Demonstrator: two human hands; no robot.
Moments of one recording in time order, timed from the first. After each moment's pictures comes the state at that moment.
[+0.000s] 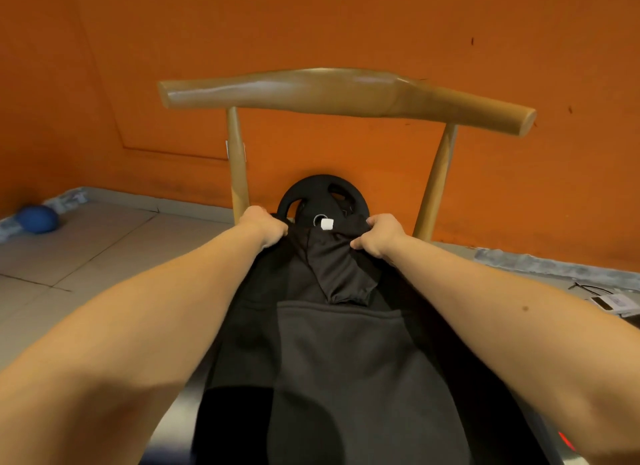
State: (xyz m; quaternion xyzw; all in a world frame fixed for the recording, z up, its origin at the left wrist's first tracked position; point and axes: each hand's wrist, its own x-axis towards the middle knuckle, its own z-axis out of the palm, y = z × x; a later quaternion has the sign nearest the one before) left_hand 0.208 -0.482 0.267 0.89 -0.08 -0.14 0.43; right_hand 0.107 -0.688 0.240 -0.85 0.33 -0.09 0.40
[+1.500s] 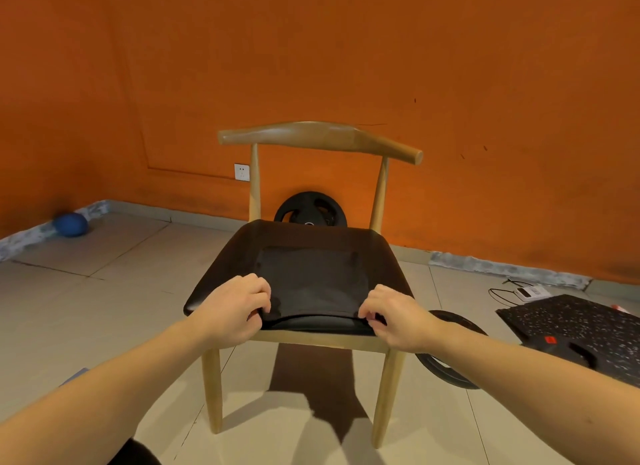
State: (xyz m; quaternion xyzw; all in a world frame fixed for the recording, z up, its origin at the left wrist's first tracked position) left_hand -0.039 -0.266 0.236 0.82 -0.55 0.13 0.11; right_hand -0.233 -0.562 0.254 -1.00 0.01 -0.07 0.07
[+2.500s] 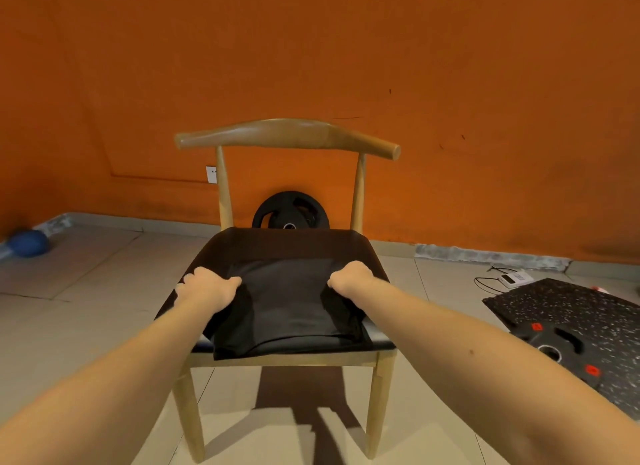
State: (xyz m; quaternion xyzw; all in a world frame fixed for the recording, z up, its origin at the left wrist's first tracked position) left_hand 0.029 -0.346 0.258 0.97 -0.01 -0.10 0.23; right_hand -0.114 -0.571 0.276 -0.84 0.42 -0.01 0.35
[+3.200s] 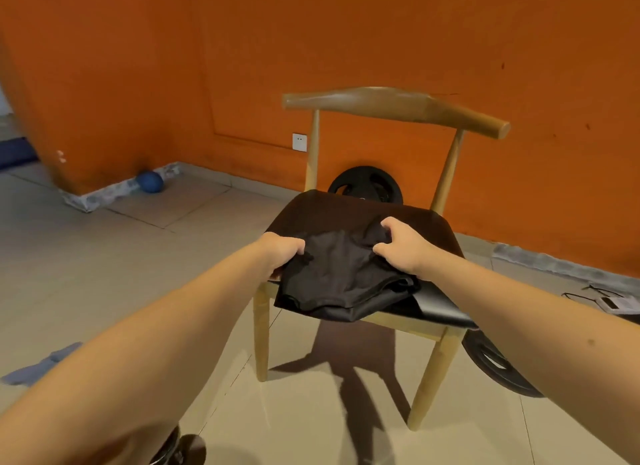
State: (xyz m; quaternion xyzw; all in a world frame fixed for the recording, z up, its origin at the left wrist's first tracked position) left_hand -0.043 -0.285 0.288 0.84 0.01 -0.22 0.50; right_hand -0.125 -0.520 0.298 -0.94 0.16 -0.03 0.29
